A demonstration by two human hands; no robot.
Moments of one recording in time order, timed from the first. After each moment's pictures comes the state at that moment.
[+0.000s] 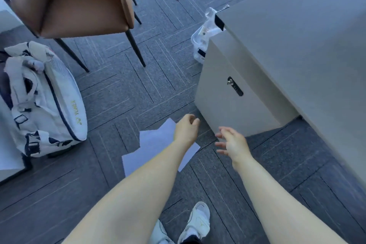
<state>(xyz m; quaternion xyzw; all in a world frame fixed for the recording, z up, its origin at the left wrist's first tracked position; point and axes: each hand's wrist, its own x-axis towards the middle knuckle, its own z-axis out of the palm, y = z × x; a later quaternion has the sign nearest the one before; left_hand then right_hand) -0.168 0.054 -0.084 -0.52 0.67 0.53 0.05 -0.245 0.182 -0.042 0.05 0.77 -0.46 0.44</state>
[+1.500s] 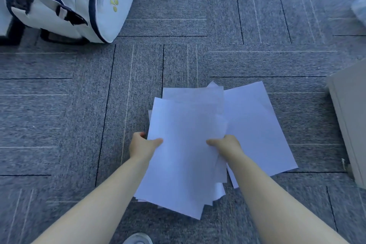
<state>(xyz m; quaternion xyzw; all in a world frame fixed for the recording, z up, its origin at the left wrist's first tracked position) 0.185 0.024 -0.609 -0.81 0.27 0.51 -0.13 -0.048 0.055 -0.598 -0.21 0.80 -0.13 0.54</state>
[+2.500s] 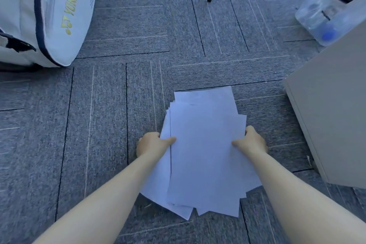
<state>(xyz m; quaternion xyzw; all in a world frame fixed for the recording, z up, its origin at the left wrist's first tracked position) 0.067 -0.021 -0.618 -0.73 0.53 0.43 0.04 -0.197 0.055 -0.599 -0.24 0.90 -0.04 0.36</state>
